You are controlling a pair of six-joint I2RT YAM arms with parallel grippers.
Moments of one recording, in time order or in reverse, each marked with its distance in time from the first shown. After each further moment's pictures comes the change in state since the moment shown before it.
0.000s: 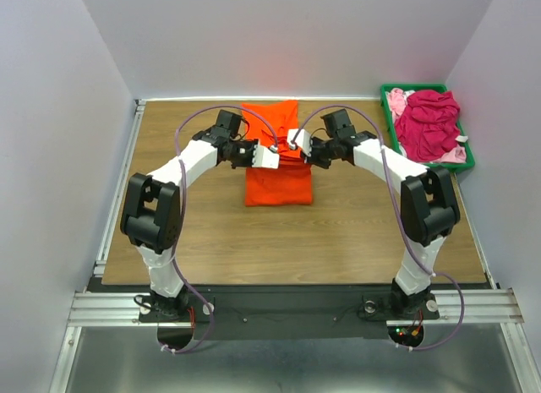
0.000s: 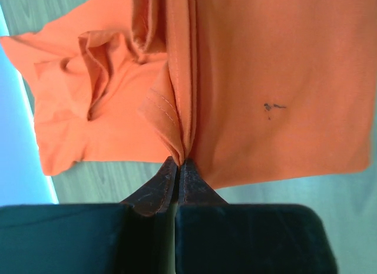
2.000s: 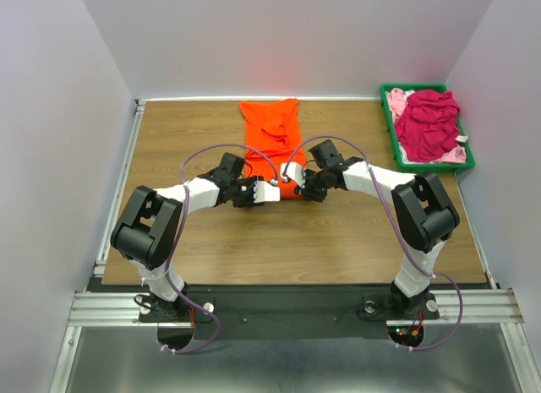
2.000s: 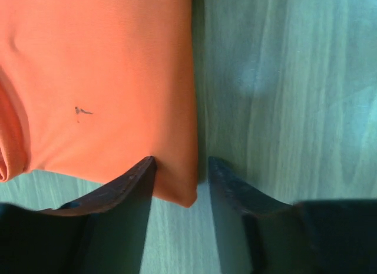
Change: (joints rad) left arm -0.085 -0.107 -0.472 0.359 -0.096 -0.240; right arm 0.113 -0.015 -0.234 0.063 0.077 0.076
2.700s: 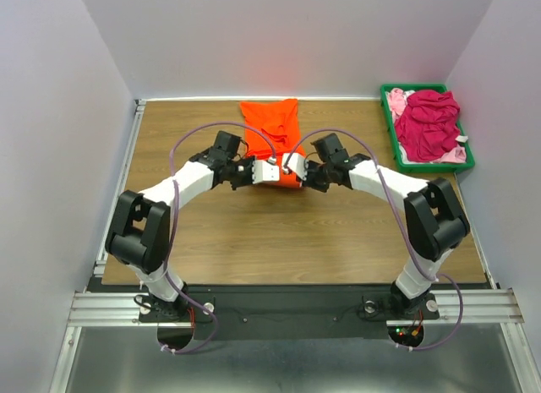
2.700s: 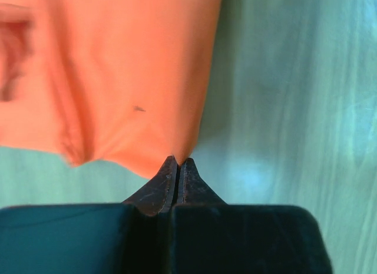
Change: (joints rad) left arm 0.034 -0.018 0.193 -0.208 0.056 -0.010; right arm 0.002 -0.067 -0.009 0.024 0.074 0.028
